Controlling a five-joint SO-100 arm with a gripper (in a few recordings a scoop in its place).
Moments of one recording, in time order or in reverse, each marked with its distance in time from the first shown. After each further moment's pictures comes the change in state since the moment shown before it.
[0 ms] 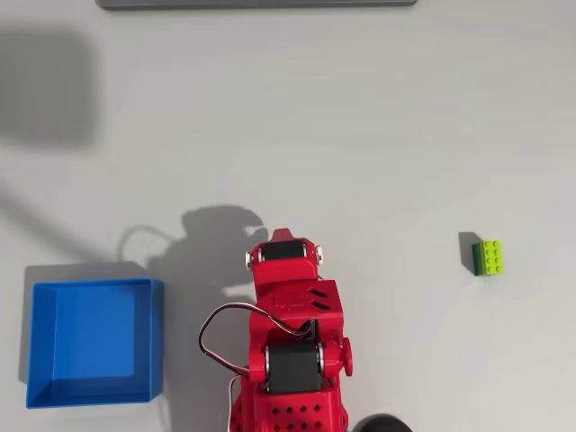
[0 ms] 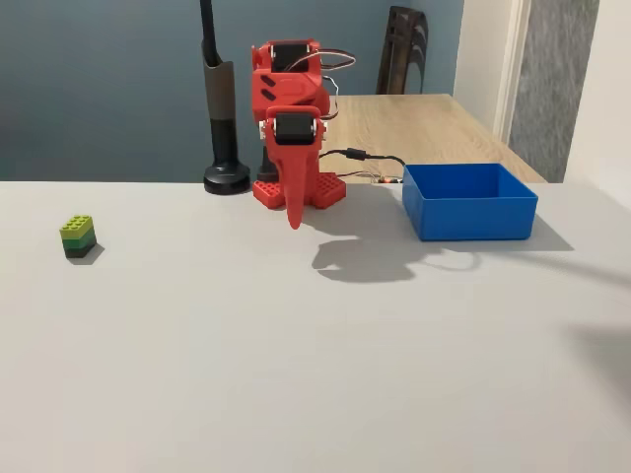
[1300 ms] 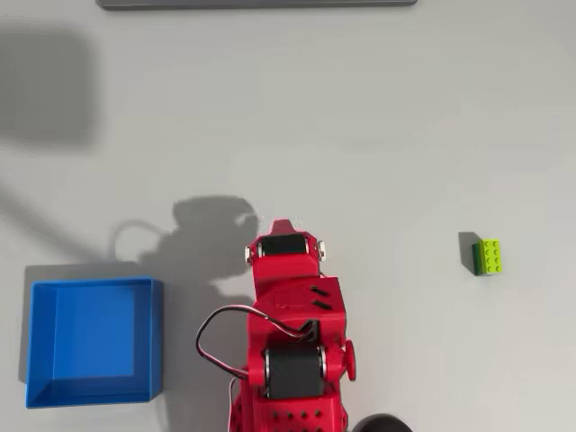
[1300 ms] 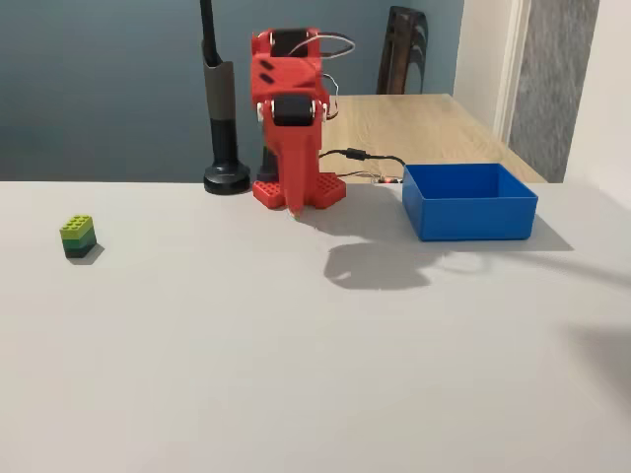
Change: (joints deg) arm 0.0 -1.2 -8.6 0.0 1.7
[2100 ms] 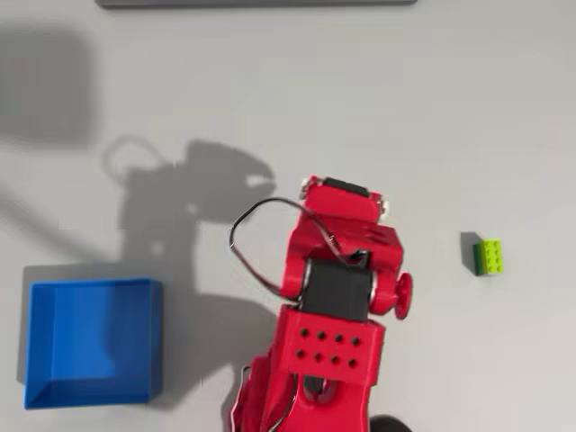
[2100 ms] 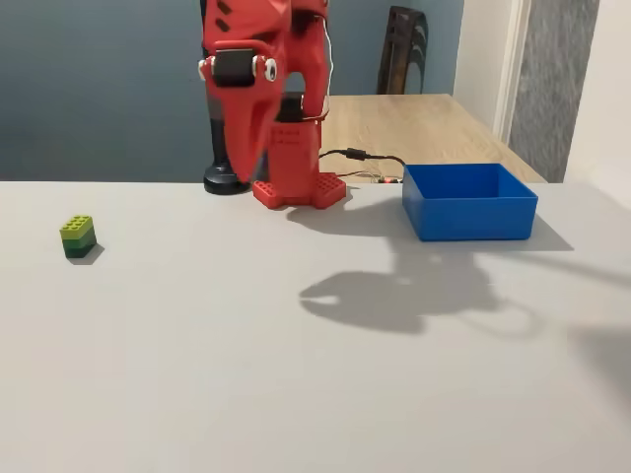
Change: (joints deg) arm 17.2 -43.7 -33.0 6.0 7.3
